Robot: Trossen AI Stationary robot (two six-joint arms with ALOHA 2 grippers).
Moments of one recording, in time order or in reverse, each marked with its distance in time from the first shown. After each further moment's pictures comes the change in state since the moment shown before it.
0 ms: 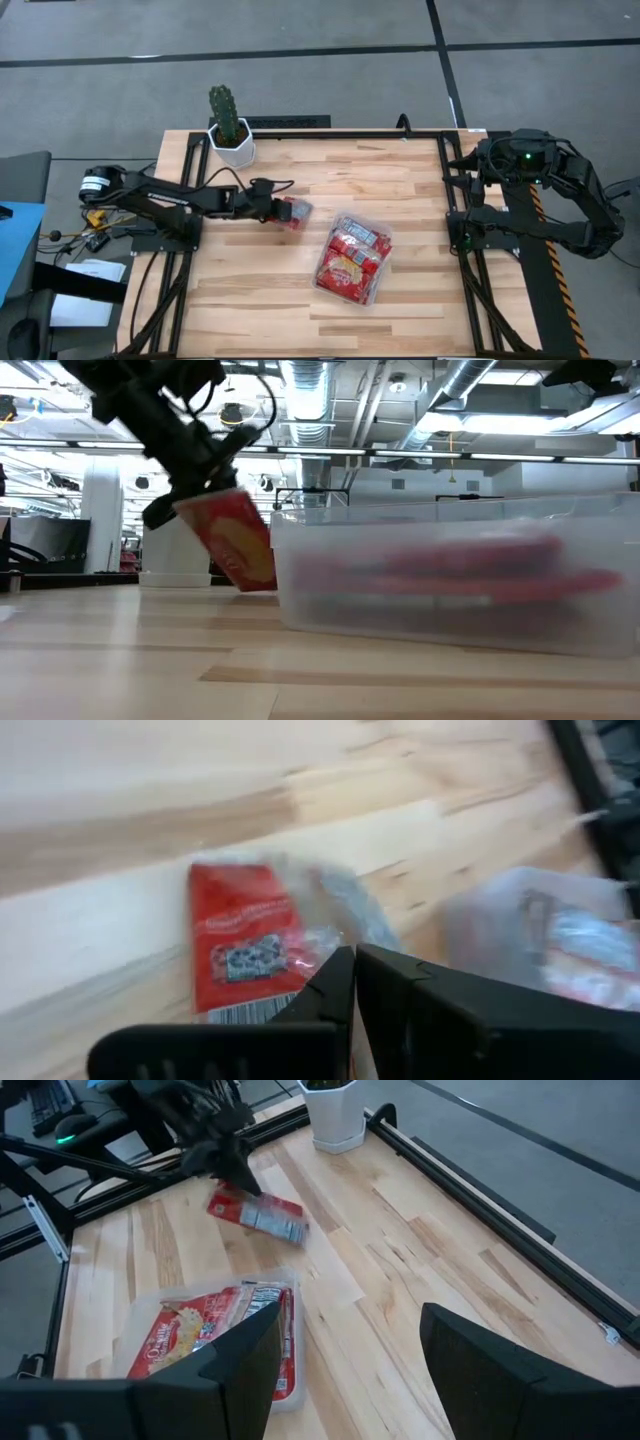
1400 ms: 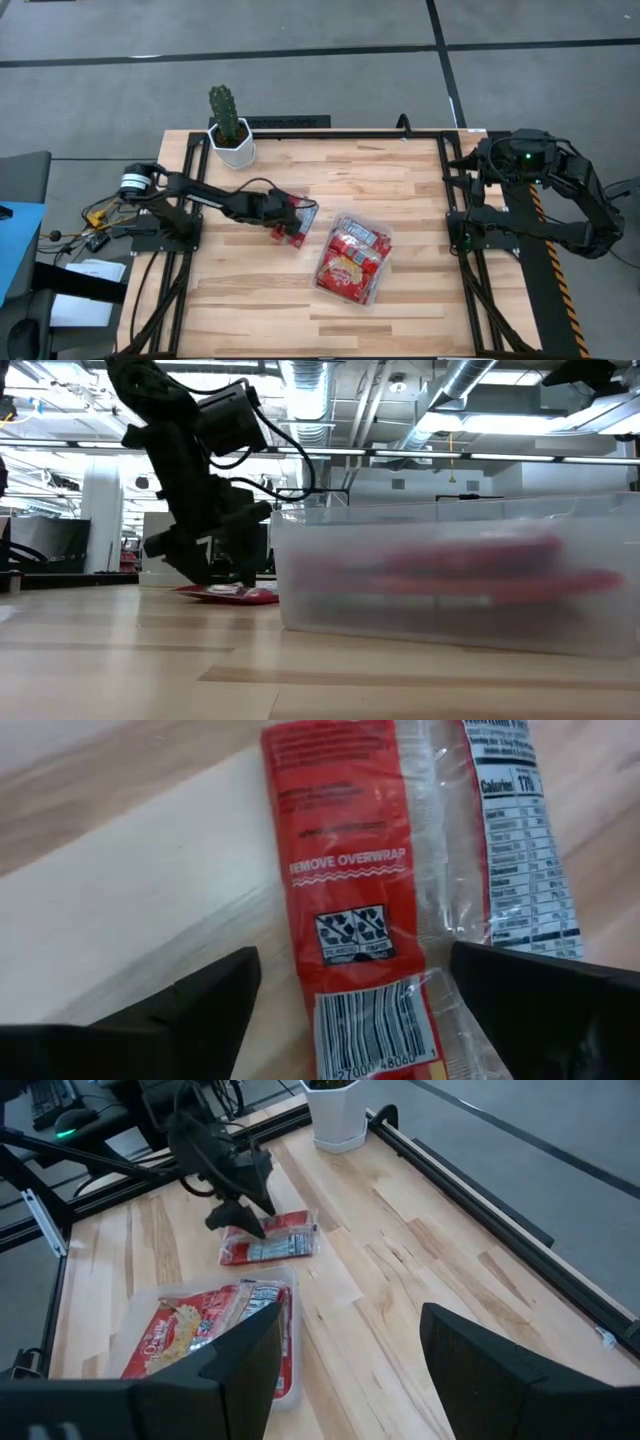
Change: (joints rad) left arm 0.001 0.347 0.156 -0.234 0.066 0.158; right arm 0.000 0.000 0.000 0.000 0.000 -0.021
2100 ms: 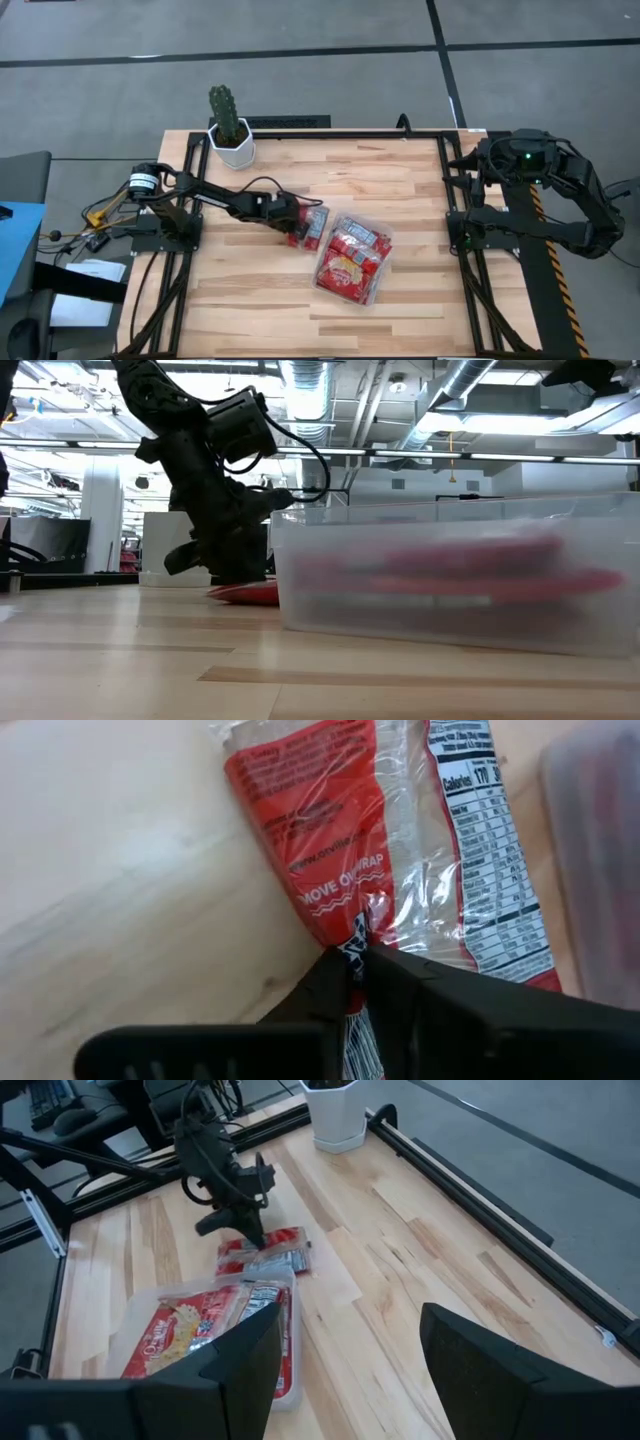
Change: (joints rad) left arm 0.003 0.066 0.008 0.104 0.169 -0.048; right arm 0.000 0.000 0.000 0.000 0.000 0.006
